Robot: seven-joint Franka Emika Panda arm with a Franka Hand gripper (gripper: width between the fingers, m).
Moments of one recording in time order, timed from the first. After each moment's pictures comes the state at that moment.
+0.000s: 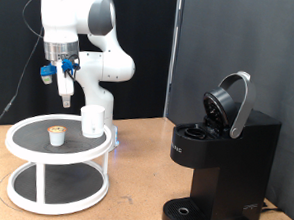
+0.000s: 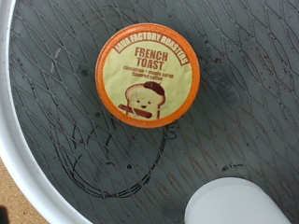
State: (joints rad) arm -0.17 -0.55 -0.37 -2.61 -0.15 2.03 2.04
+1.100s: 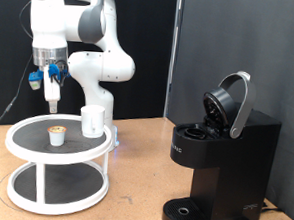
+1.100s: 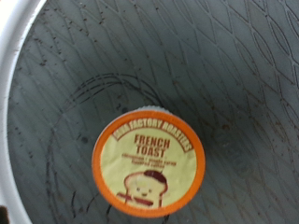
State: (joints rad) arm -0.20 -0.50 -0.43 -2.63 -0.20 2.14 2.01
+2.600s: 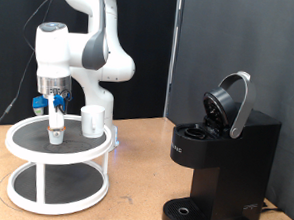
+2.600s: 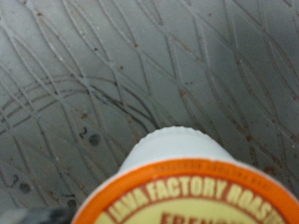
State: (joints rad) arm -0.20 -0.38 -0.44 -2.74 -0.19 2.36 1.98
